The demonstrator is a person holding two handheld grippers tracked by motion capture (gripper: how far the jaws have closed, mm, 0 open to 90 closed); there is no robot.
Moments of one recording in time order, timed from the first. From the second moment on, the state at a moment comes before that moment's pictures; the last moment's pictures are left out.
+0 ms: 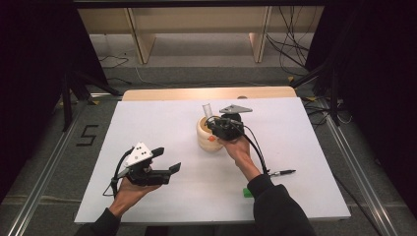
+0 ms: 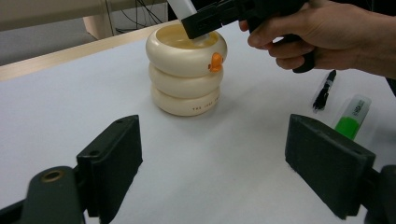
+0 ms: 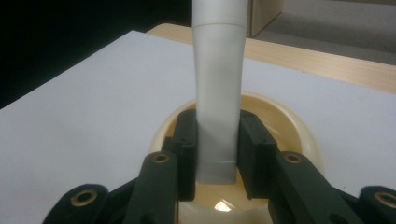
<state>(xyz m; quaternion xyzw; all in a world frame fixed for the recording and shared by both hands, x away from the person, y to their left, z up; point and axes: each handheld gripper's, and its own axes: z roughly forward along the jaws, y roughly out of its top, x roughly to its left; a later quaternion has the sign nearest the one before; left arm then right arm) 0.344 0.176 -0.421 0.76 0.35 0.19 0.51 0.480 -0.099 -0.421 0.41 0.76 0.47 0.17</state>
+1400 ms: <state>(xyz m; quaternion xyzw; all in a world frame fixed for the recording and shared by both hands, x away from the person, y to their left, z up) 0.346 0.174 -0.423 0.76 0.36 0.18 0.51 0.416 -0.179 -0.374 0.34 0.79 0.50 0.13</state>
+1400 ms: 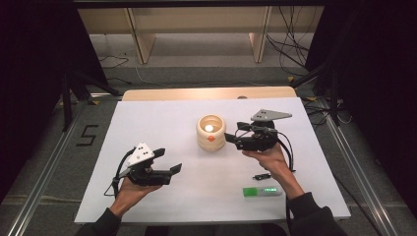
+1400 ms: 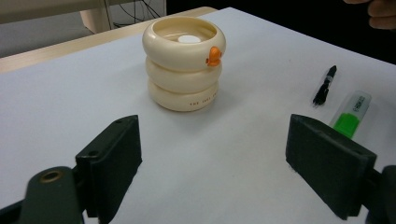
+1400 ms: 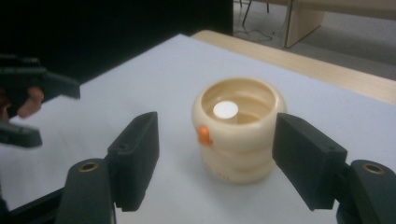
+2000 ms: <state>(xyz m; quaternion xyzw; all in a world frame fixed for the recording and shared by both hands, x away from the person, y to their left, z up) 0.346 0.176 -0.423 0.76 0.36 0.18 0.51 0.374 -0.219 -0.397 0.31 0.84 0.43 0.12</state>
